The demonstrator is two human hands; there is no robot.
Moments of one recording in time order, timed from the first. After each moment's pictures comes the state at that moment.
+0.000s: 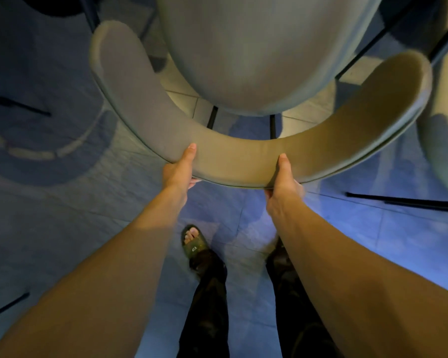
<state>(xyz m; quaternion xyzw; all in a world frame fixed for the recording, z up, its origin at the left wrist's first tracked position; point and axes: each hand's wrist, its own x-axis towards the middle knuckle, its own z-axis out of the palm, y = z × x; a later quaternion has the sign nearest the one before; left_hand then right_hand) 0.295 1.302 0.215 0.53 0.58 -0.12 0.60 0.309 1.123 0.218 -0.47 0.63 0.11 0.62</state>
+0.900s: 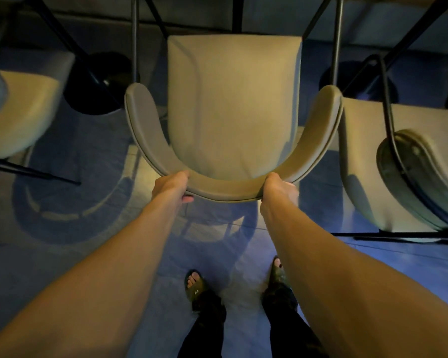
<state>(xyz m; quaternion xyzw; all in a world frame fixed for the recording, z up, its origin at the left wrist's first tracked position) 0.363 1.308 0.417 0.66 0.54 -0.18 0.50 0.375 1.116 0.444 -0.64 0.55 0.14 0.51</state>
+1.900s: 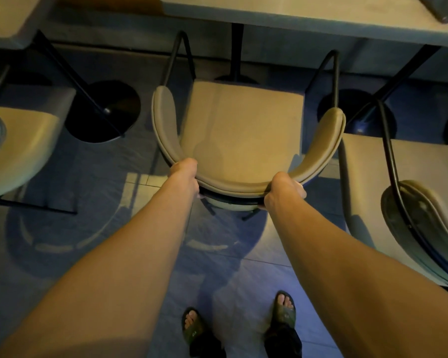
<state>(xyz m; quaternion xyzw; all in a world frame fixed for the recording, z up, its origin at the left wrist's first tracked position) 0.519 1.304 0.413 0.50 0.56 -0.17 0.64 0.502 1.125 0.454 -0.55 0.60 0.13 0.57</state>
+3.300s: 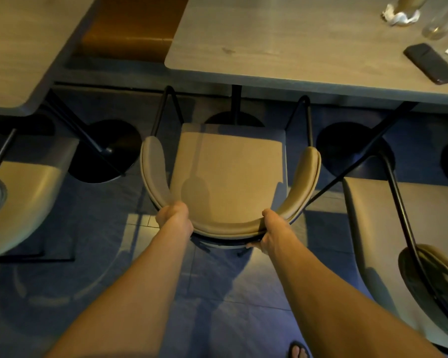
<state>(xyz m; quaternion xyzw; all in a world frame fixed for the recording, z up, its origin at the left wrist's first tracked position) 0.582 1.346 0.425 0.50 0.63 -0.02 0.59 0.584 1.164 0.409 -0.50 0.59 0.23 0.59</state>
